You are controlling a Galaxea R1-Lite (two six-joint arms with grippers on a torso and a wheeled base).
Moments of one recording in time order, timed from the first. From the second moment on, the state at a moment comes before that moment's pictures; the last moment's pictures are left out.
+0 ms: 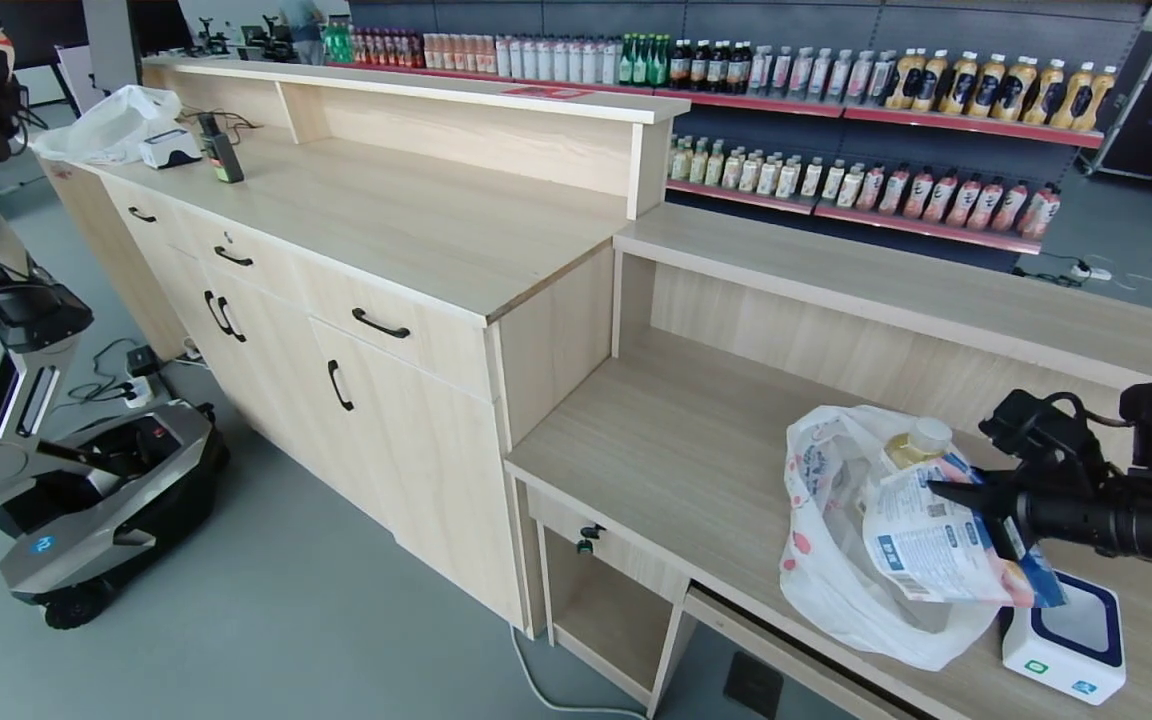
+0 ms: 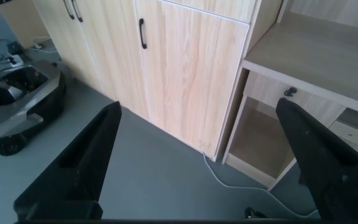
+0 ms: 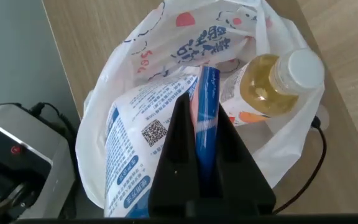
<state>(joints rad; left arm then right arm) 0.00 0.00 0.00 0.00 0.00 0.00 -0.20 1.81 -0.61 -0.62 0.51 -0.73</state>
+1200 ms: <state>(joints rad) 0.00 0.00 0.00 0.00 0.00 0.00 -0.17 2.07 -0.67 -0.82 0.51 -0.76</state>
